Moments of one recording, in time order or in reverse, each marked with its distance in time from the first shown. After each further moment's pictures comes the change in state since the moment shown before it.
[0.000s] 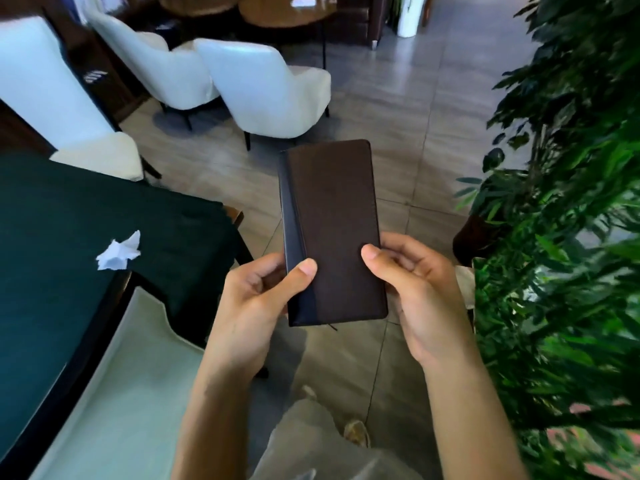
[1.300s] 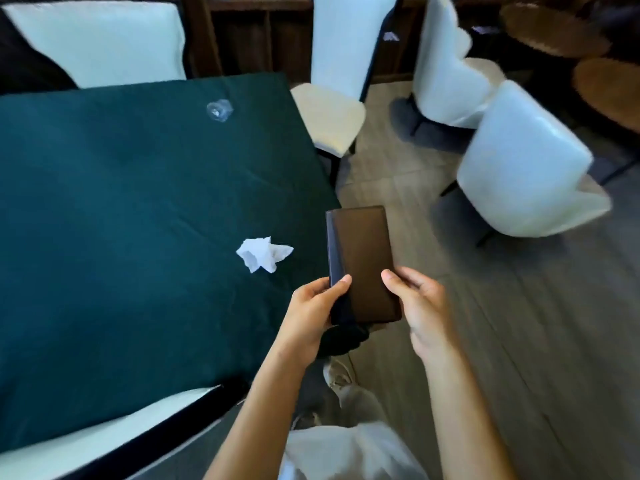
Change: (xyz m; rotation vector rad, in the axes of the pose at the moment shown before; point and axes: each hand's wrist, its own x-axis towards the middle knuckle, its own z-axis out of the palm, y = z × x) left_hand 0.275 -0.016 -0.238 -0.599 0.776 -0.172; right_hand 0.350 0.137 0.342 -0.520 -0.601 0.271
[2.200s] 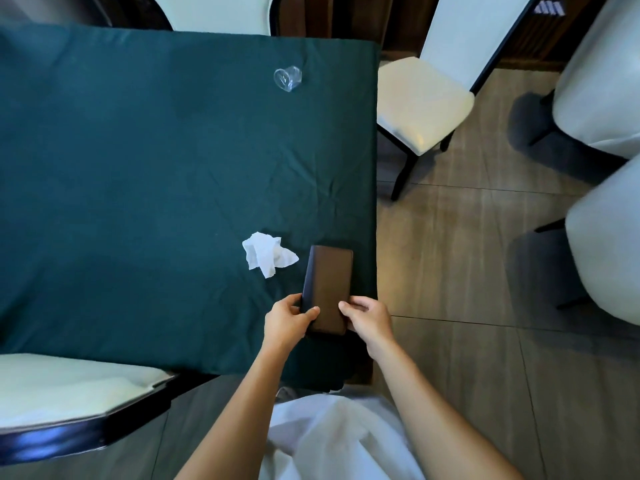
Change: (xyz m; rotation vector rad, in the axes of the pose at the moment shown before) left_hand 0.152 -0.066 -0.018 0.495 0.667 -0.126; right_hand 0.191 0.102 0.041 -0.564 -0.394 0.288
